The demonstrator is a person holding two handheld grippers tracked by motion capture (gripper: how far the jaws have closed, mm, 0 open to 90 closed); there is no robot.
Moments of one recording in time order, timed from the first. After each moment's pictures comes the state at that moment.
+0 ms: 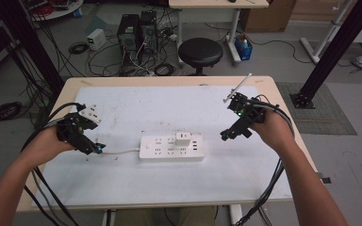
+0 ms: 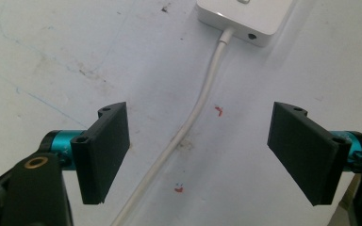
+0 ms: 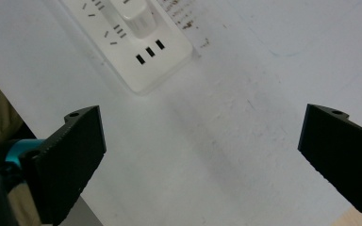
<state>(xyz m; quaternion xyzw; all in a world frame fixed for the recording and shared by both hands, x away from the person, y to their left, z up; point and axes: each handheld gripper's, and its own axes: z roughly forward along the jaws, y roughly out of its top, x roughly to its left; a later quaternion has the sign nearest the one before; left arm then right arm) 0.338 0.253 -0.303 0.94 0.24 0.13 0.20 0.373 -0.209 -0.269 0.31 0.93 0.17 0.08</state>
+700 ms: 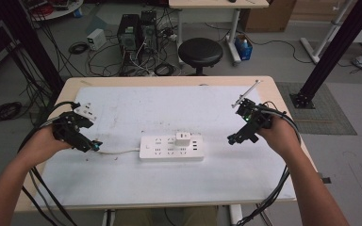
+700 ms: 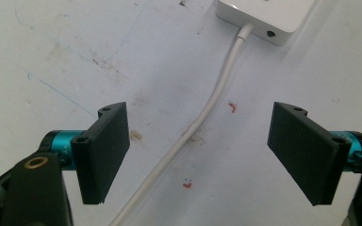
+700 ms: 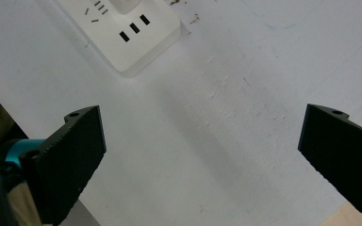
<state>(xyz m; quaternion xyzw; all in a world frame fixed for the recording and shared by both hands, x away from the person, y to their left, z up) 0.342 0.264 -0.306 0.93 0.26 0.14 0.20 0.370 -0.229 -0.288 0.33 0.93 0.17 0.07</state>
